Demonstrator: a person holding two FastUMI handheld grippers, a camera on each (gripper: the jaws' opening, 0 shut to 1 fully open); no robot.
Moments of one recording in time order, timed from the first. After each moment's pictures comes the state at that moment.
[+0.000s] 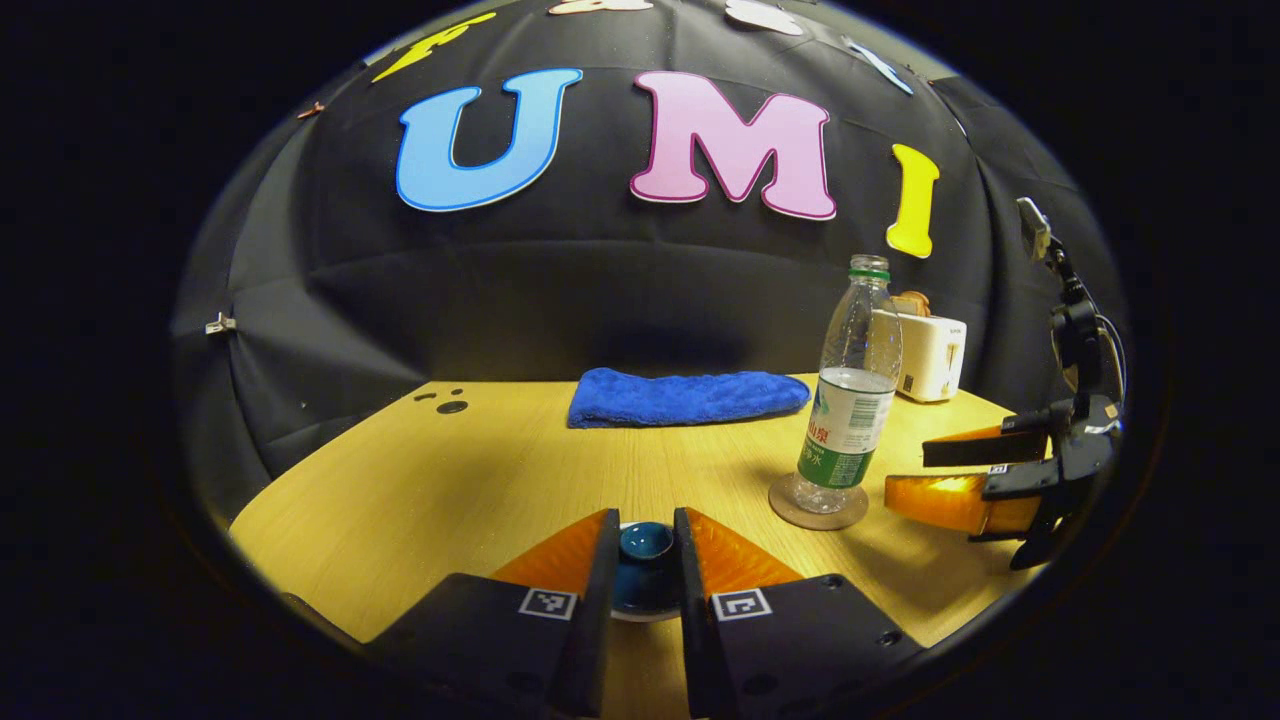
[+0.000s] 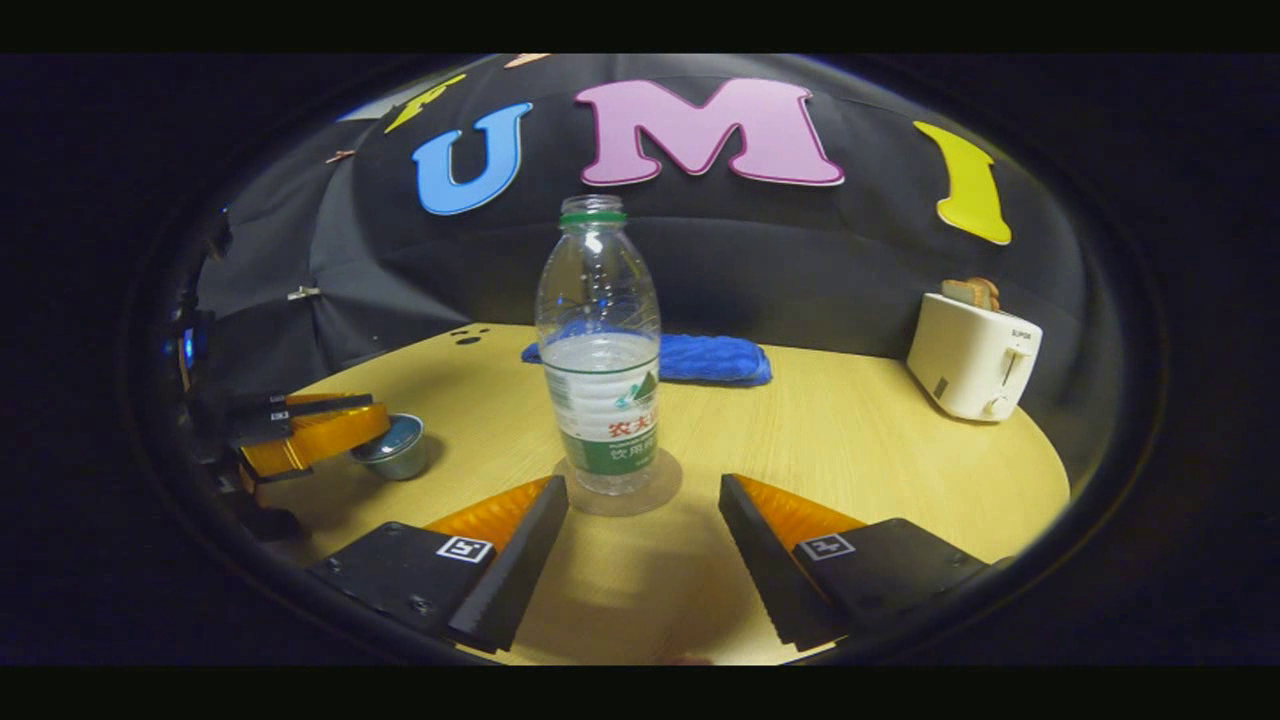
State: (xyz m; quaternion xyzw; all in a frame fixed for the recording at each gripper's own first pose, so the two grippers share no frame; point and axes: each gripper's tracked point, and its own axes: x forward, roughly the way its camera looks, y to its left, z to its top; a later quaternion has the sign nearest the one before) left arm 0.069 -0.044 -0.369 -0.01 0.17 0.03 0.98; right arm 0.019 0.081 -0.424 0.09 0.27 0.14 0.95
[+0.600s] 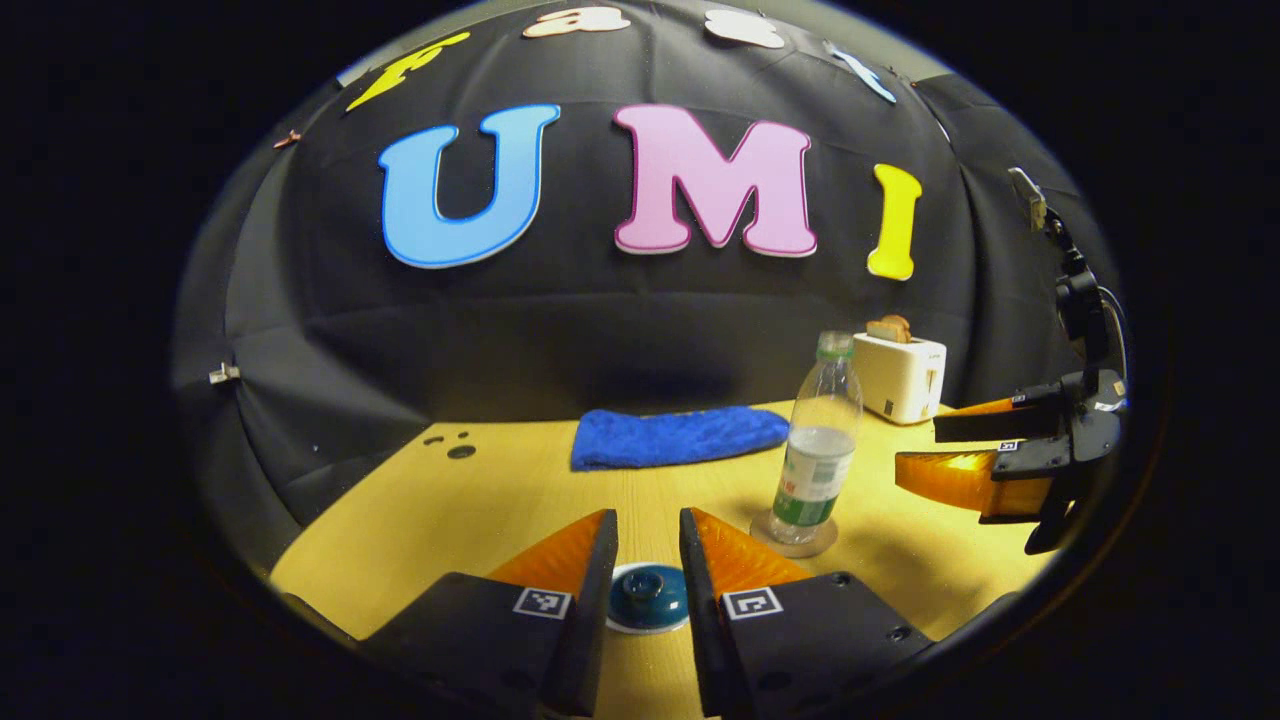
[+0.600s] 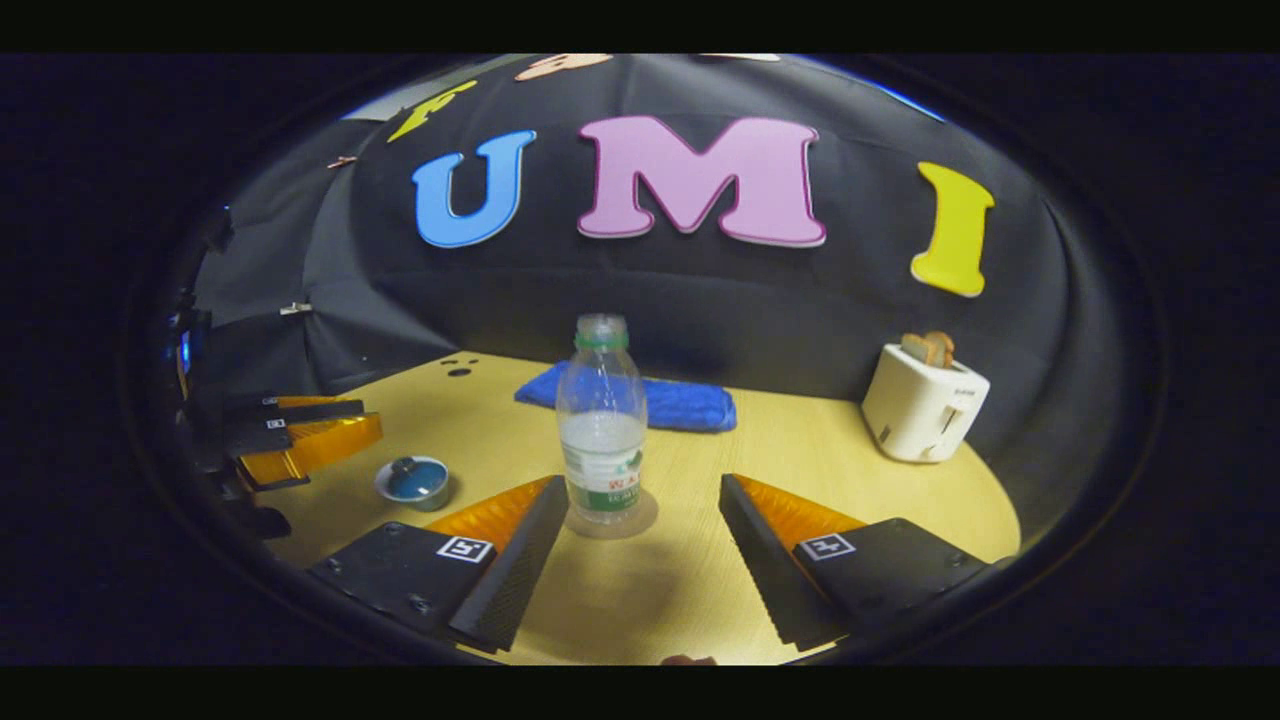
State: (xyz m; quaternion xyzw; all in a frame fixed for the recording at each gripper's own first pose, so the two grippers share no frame) left arm 0.057 -0.050 -0.270 0.01 0.14 0.01 0.99; right arm 0.011 0.060 -0.316 0.06 0.22 0.11 0.97
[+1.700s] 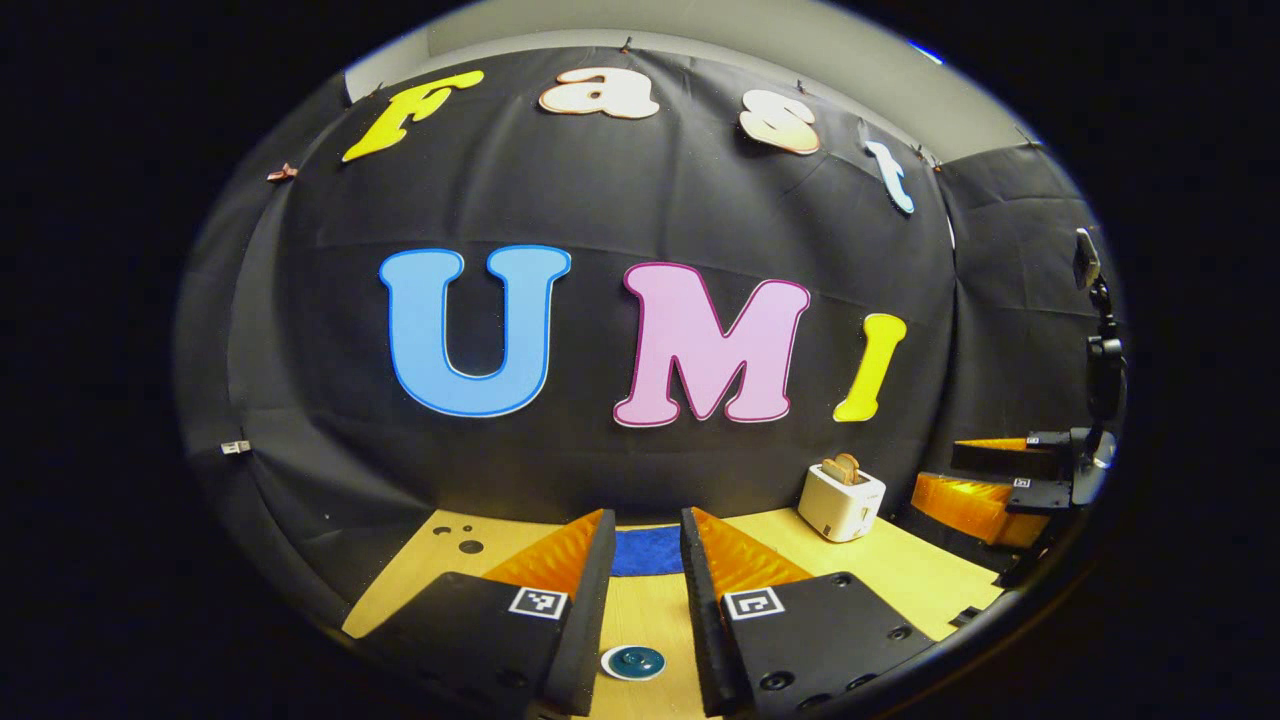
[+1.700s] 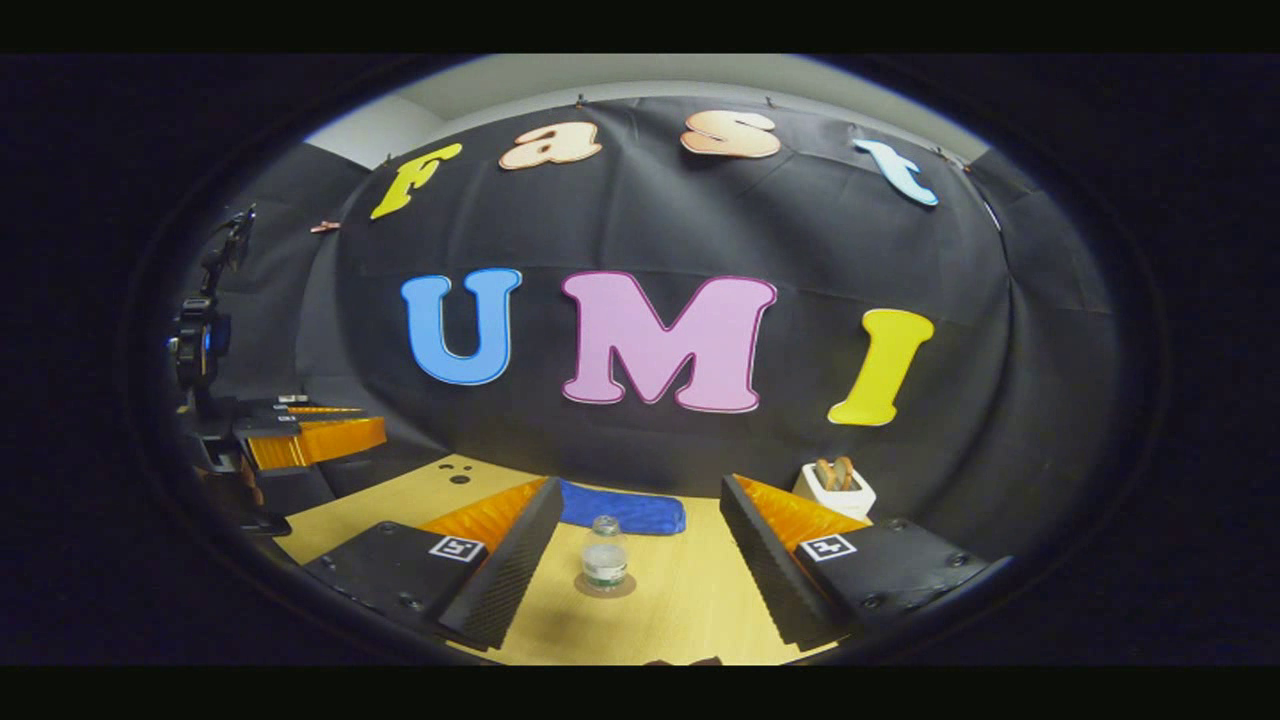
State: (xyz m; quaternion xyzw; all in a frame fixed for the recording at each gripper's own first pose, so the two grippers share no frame) left arm 0.029 -0.030 -0.043 -0.03 0.06 -0.03 1.00; right arm -0.014 0.017 -0.078 0.05 0.11 0.04 0.99
